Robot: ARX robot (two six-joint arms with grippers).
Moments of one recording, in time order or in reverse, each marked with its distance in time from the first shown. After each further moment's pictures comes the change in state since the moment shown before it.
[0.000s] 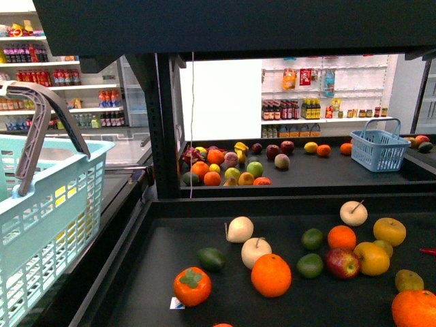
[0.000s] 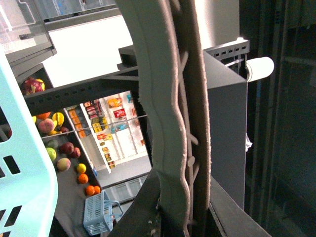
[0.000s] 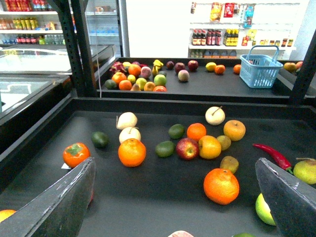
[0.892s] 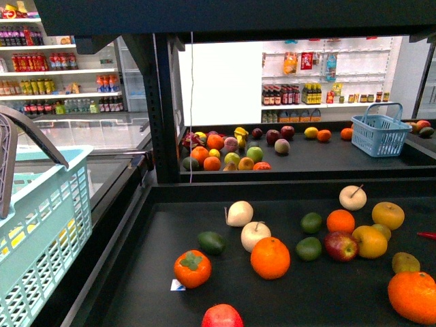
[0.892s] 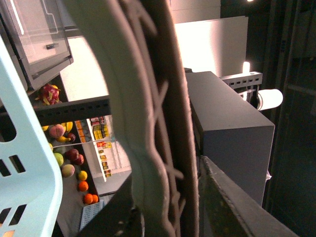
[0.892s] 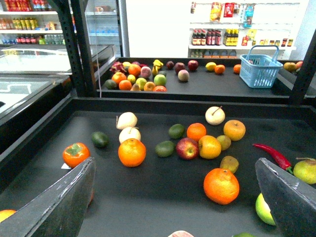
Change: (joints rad) left arm 0.087 0.103 -0.036 0.069 0.025 -0.089; right arm 0.000 0.000 0.000 0.000 0.000 0.000
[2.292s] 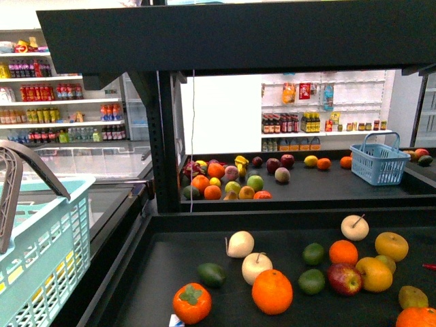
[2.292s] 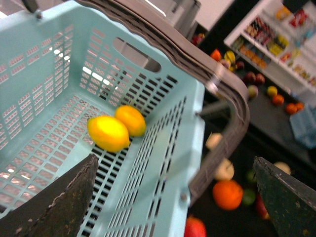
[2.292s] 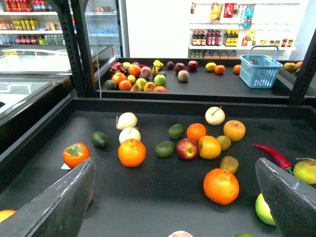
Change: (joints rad) left arm -0.028 -0.948 -0.330 -1.262 -0.011 1.122; right arm 0.000 0.000 0.000 0.000 0.000 0.000
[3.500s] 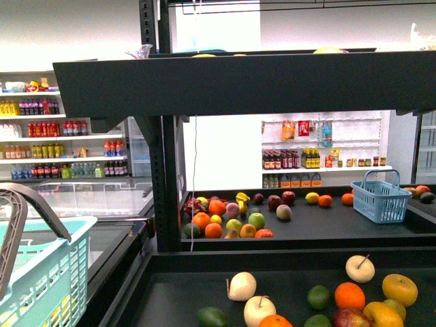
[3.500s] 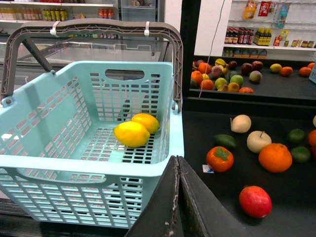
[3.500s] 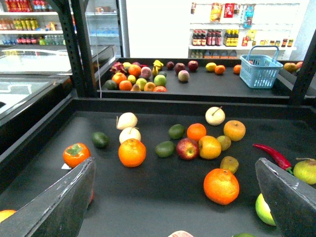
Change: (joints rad) left arm -0.234 -1.050 -0.624 -0.142 -0.237 0.394; right arm 0.000 -0.001 0.000 0.000 0.000 0.000
